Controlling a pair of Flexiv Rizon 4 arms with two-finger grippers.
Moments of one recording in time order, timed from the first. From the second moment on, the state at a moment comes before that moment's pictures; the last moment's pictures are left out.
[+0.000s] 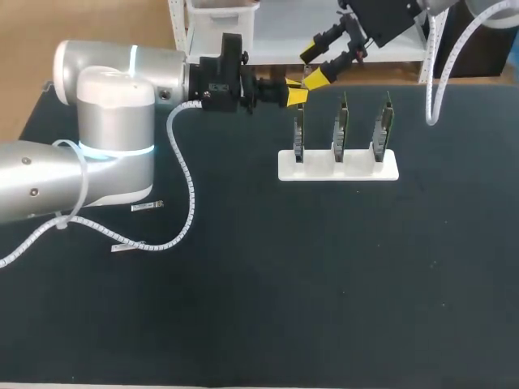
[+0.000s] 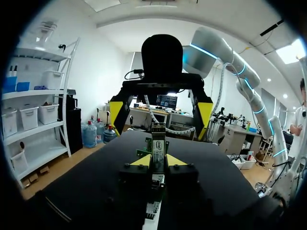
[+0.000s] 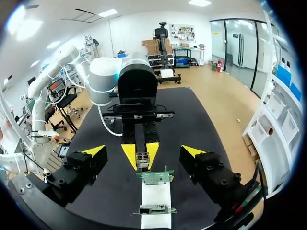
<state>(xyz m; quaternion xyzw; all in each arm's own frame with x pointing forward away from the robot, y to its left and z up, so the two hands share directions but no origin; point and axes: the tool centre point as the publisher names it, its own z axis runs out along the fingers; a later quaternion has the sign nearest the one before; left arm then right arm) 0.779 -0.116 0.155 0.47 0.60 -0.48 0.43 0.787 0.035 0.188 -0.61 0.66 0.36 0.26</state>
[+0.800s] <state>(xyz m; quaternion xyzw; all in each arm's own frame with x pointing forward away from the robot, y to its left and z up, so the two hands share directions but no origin) 0.779 -0.116 0.155 0.47 0.60 -0.48 0.43 0.789 0.034 0.185 -0.60 0.67 0.36 0.26</state>
